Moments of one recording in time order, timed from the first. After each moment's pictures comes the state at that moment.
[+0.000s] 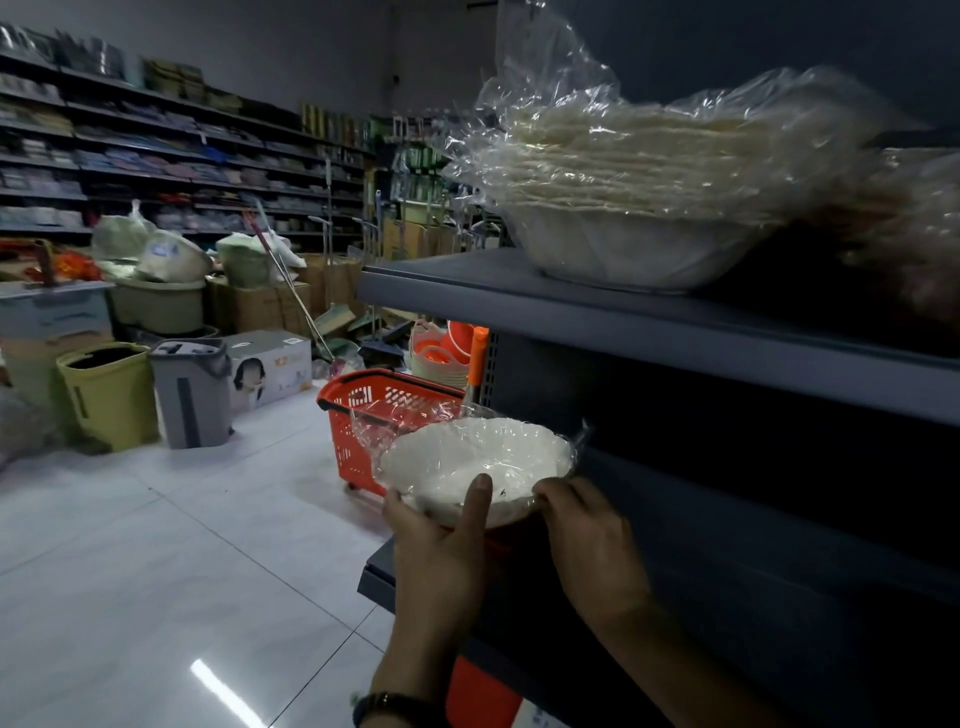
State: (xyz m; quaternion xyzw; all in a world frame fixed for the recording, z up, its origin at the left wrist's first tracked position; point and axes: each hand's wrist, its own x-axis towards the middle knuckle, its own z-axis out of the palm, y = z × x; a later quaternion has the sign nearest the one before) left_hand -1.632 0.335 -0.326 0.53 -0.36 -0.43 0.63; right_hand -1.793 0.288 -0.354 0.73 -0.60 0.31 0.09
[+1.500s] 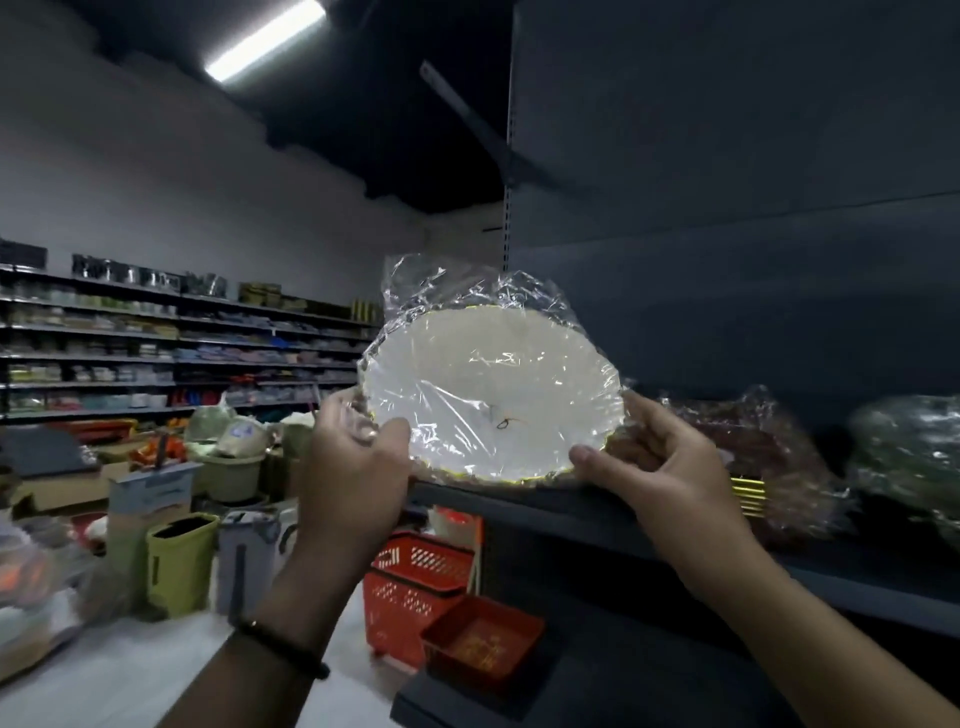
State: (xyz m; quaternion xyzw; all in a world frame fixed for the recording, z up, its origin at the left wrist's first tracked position) left_hand -1.581 0.576 -0.028 0.45 -0.49 -0.12 0.74; right_hand -1.831 0.564 -0.025 0.68 -0.30 0.63 -0.22
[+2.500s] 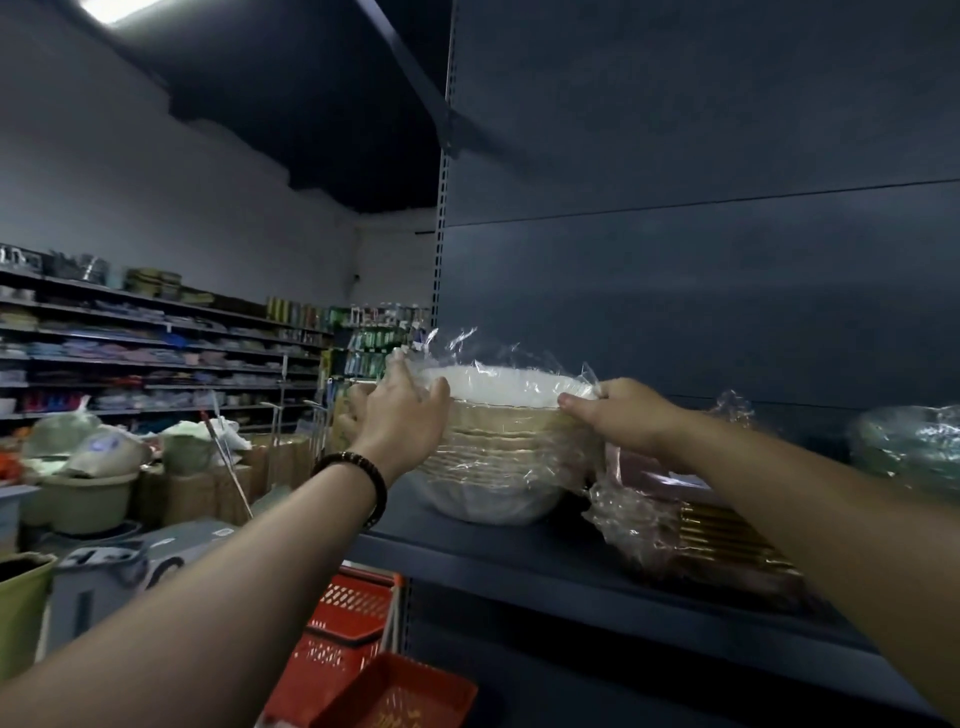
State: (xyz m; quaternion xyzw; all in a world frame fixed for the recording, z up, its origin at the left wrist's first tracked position) left_hand -1.650 0.324 0.010 0.57 -0.63 -0.10 0.52; right_hand -1.910 0.331 0.044 0.68 -0.62 0.39 -0.07
